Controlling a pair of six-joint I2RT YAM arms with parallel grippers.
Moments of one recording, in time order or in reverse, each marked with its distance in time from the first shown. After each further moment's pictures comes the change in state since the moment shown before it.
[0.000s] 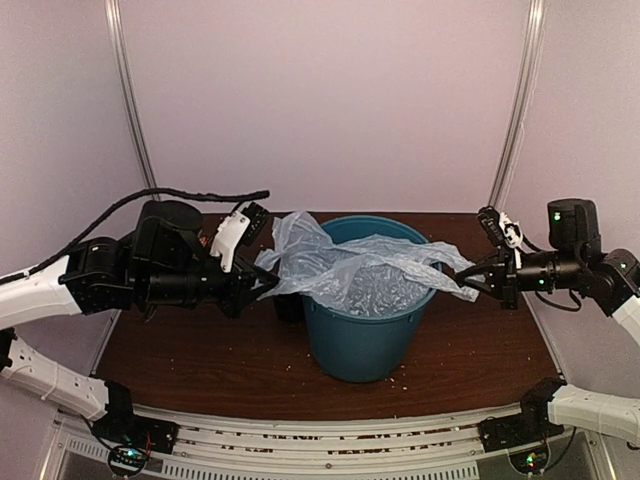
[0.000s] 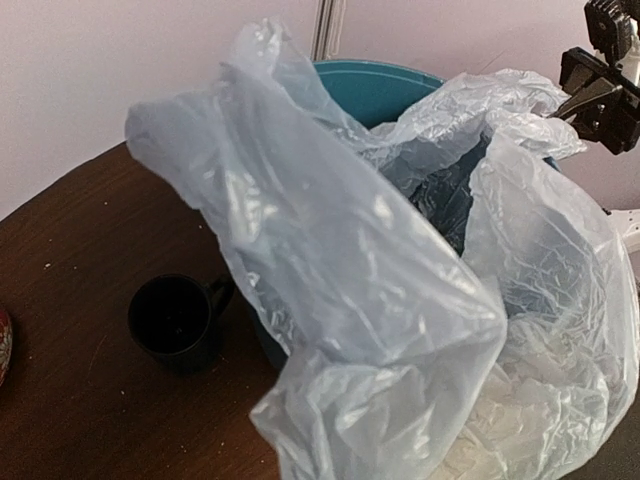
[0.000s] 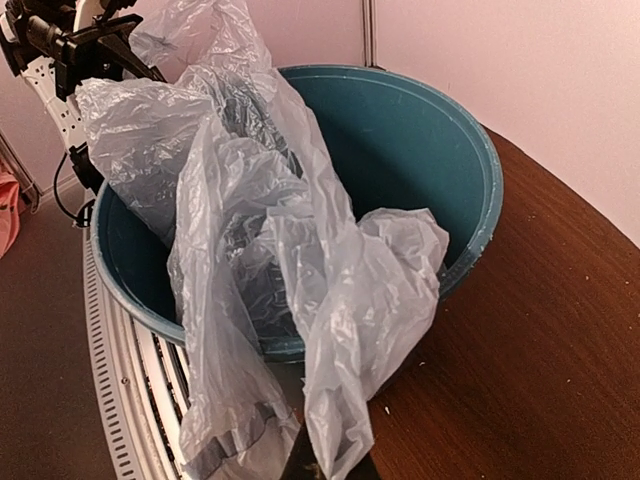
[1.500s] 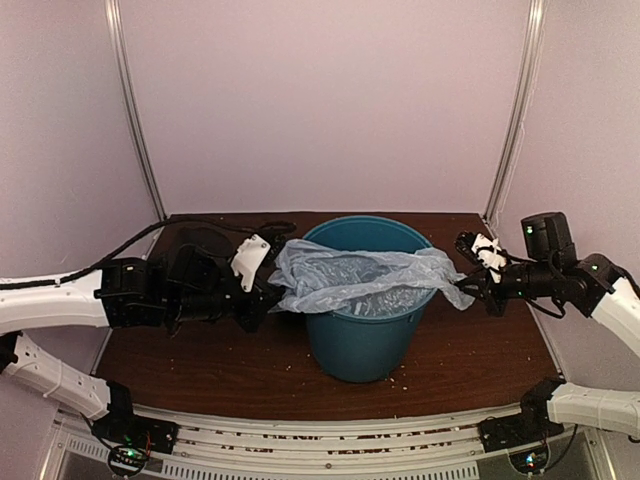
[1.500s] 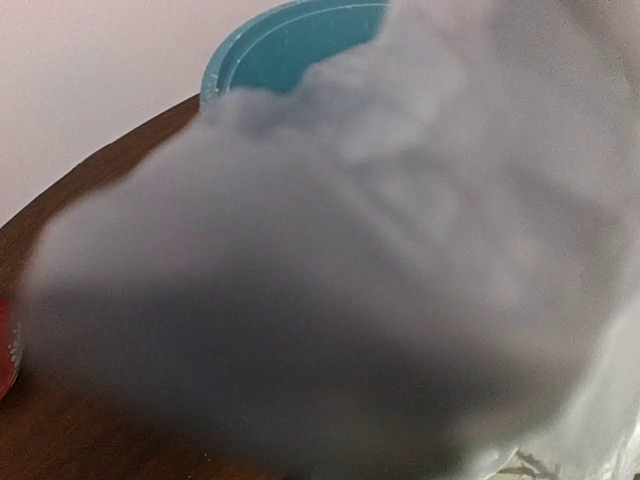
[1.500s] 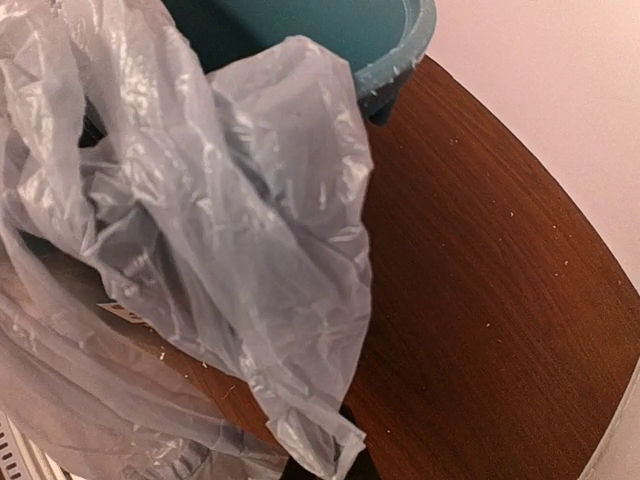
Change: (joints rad) left arm 0.011 0.074 -0.127 0.137 -0.073 0.073; right arm -0.002 0.072 -0.109 0.042 0.291 -0.219
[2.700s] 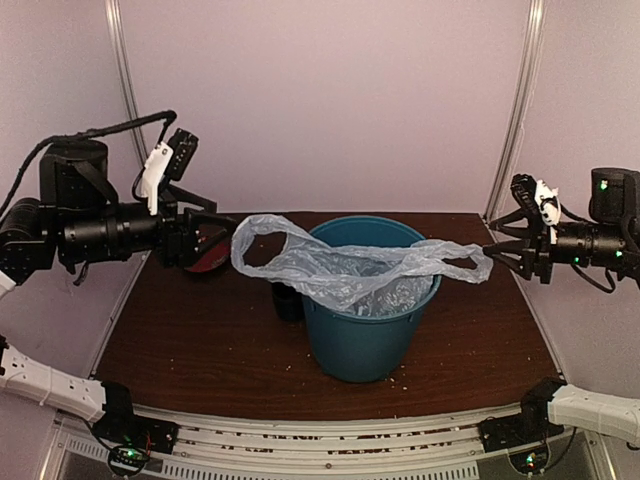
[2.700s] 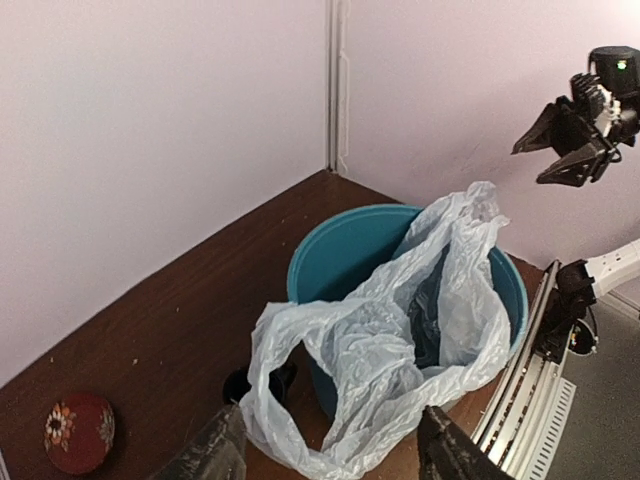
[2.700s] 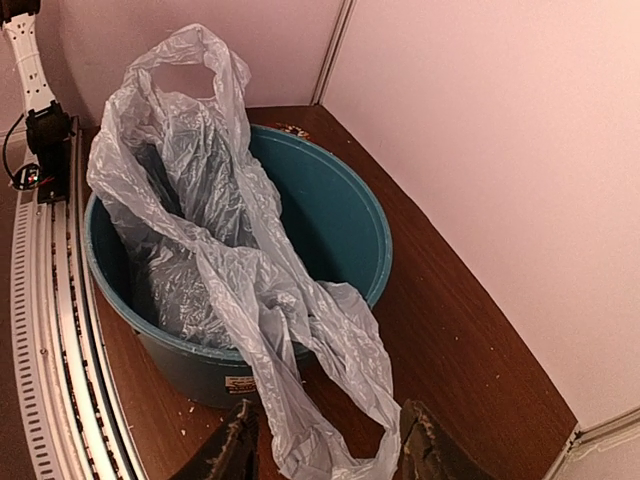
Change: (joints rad) left arm 0.023 -0.192 0.407 -0.355 0.035 0.113; right arm -0.007 -0.056 0.400 -0.215 -0.124 -0.039
